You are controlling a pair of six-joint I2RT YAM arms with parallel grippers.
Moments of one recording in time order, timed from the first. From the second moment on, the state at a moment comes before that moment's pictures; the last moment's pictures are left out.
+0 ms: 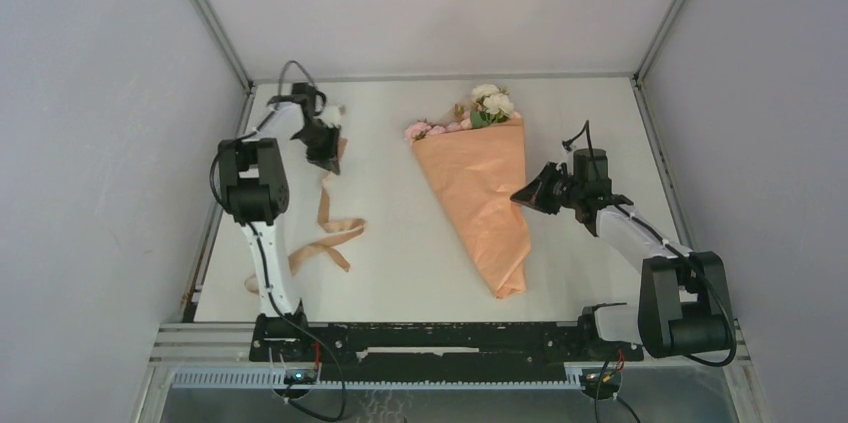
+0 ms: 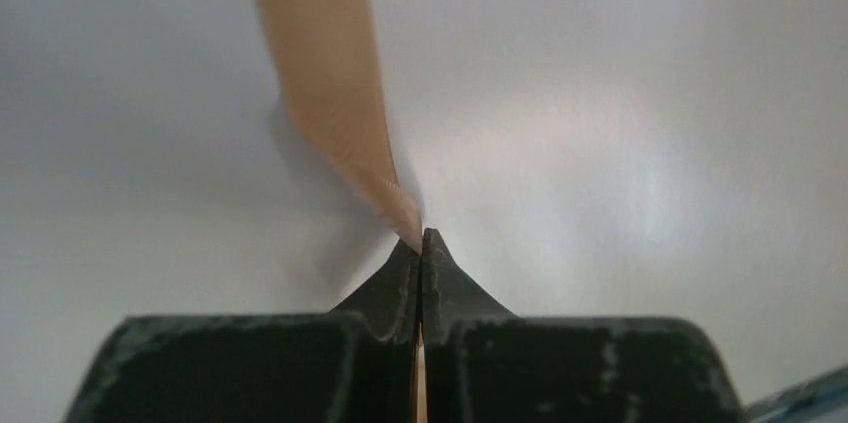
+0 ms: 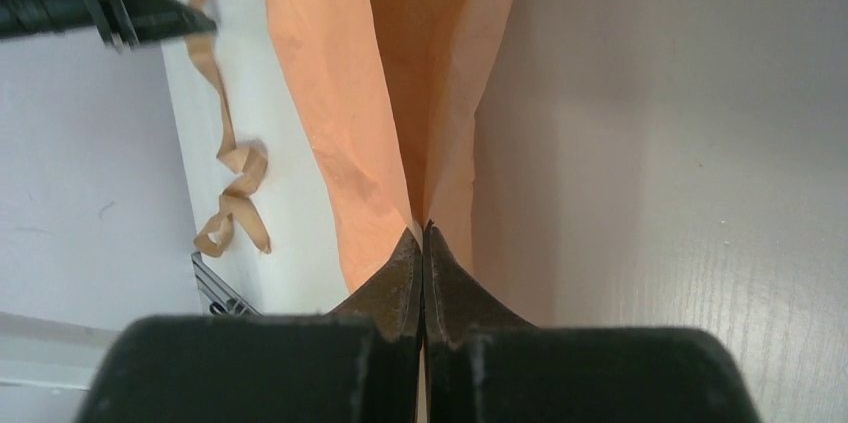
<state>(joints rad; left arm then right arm) 0.04 2.26 1.83 -0.90 0.28 0.08 0.09 1.29 0.62 -0.06 -0.54 0.67</state>
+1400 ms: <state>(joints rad) -1.38 1.96 1.48 -0.52 -0.19 1.04 0.12 1.45 0.94 -0.18 -0.61 0.69</state>
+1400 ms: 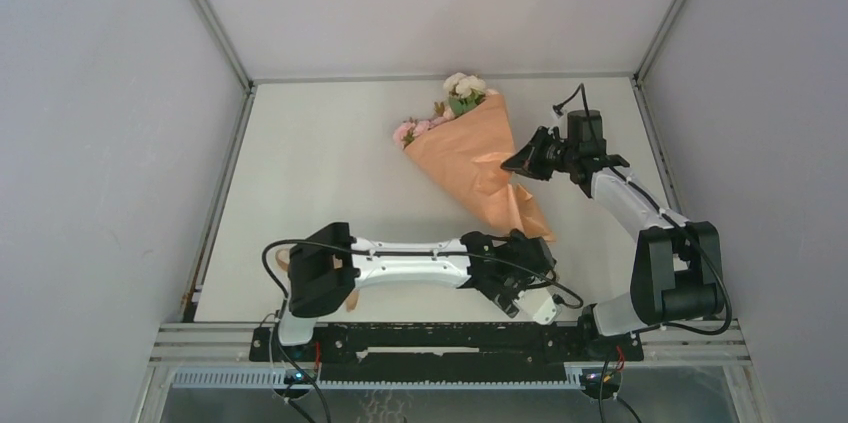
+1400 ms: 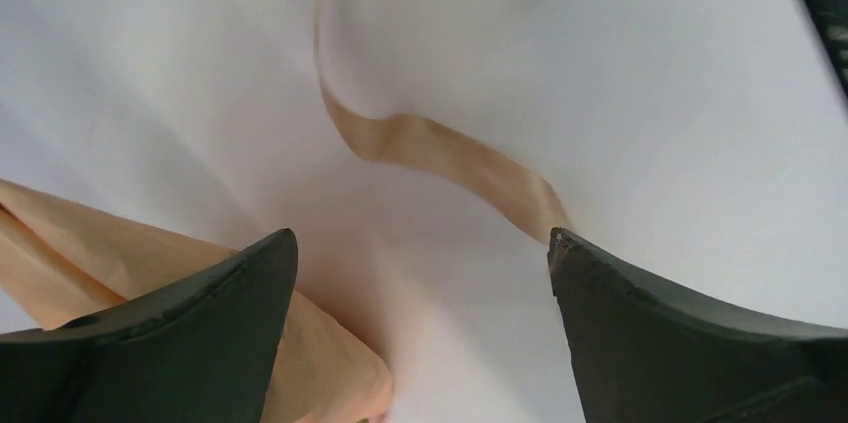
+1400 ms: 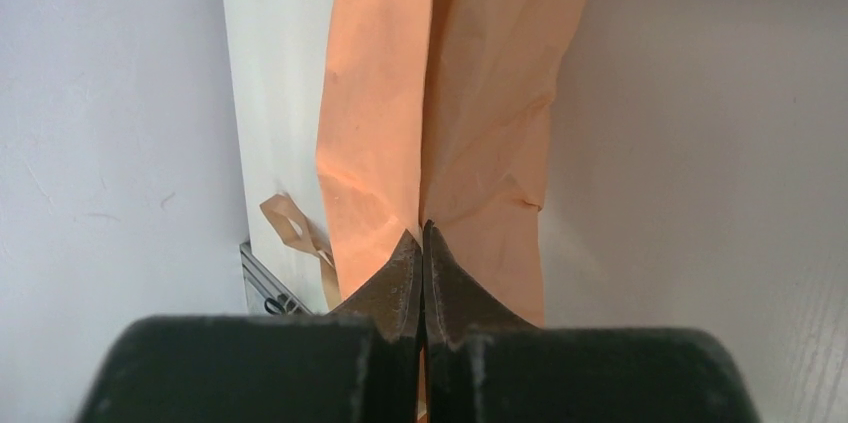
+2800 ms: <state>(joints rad) -0.95 1.49 0.75 -0.91 -0.02 1.05 0.22 1.43 0.81 -0.16 -0.58 0.74</state>
